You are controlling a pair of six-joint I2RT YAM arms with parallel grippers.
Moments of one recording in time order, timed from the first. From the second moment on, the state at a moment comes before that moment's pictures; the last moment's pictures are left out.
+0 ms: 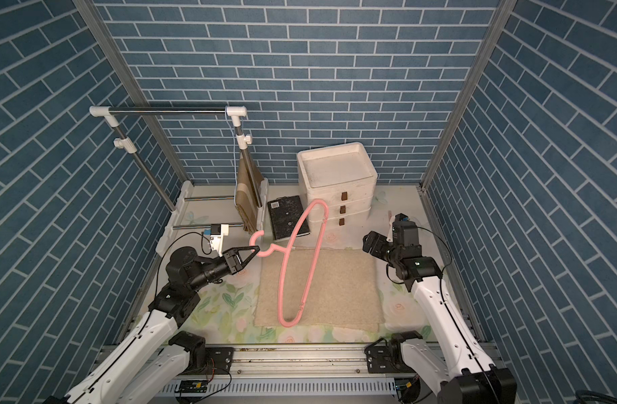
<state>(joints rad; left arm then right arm) -0.31 0.74 0.41 0.16 0.63 -0.87 0.20 0.98 0.80 -0.58 -0.13 0.54</state>
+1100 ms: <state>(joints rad) -0.42 0.90 0.33 0.18 0.45 -0.85 0.16 1.10 0.42 -0.45 -0.42 0.59</state>
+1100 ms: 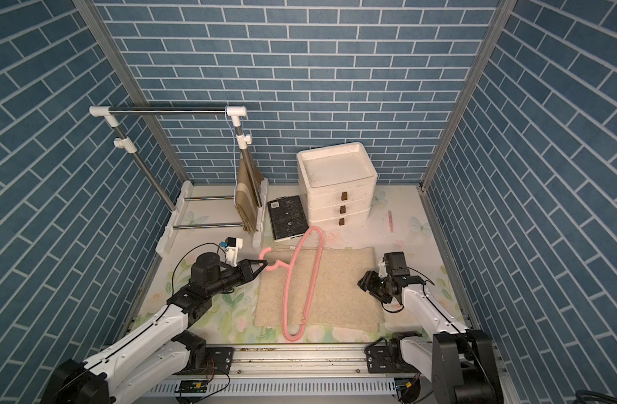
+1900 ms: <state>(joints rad) -0.56 1.03 0.38 0.28 0.34 -0.92 0.59 1.32 0.43 0.49 -0.68 1.34</state>
